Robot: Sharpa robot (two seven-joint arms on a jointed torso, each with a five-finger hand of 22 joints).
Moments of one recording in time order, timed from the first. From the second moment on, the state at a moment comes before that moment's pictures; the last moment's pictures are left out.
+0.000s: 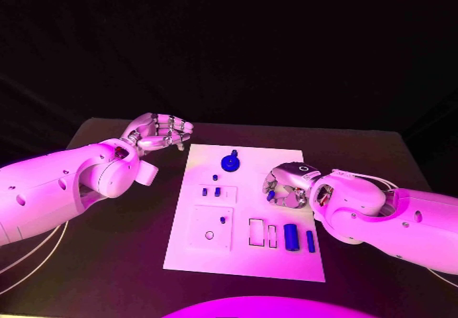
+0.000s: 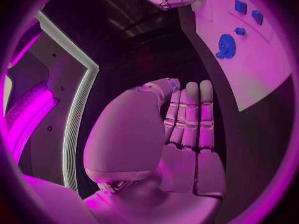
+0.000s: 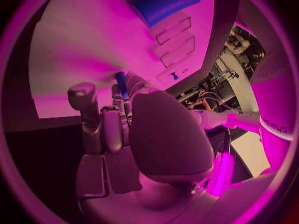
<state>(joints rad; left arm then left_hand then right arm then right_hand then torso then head) 1.17 -0.91 0.01 1.44 -0.32 -0.21 0.29 1.54 -0.21 0.53 0.11 0.32 0.81 0.20 0.38 0.30 0.75 0.16 0.61 0.21 0.90 0.08 1.08 0.49 0.17 0.80 0.17 0.97 0.74 1.13 -0.90 -0.10 1.77 -1.65 -0.22 -0.35 1.59 -0.18 0.26 0.29 0.15 1.01 0.13 0.16 0.27 1.02 0.09 0.24 0.06 1.47 0.01 1.37 1.18 0.13 1.37 0.11 0.81 1.23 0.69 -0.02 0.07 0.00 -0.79</state>
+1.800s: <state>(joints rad) 1.17 -0.90 0.01 1.44 -0.32 -0.20 0.29 1.54 -0.21 0.53 0.11 0.32 0.81 0.20 0.38 0.29 0.75 0.16 0.61 0.21 0.90 0.08 1.08 0.49 0.17 0.80 0.17 0.97 0.74 1.19 -0.92 -0.10 1.92 -1.66 -0.31 -0.36 1.54 -0.17 0.49 0.22 0.05 1.11 0.12 0.26 0.39 1.19 0.14 0.21 0.07 1.47 -0.03 1.40 1.24 0.12 1.41 0.07 0.96 1.31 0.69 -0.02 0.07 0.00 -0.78</state>
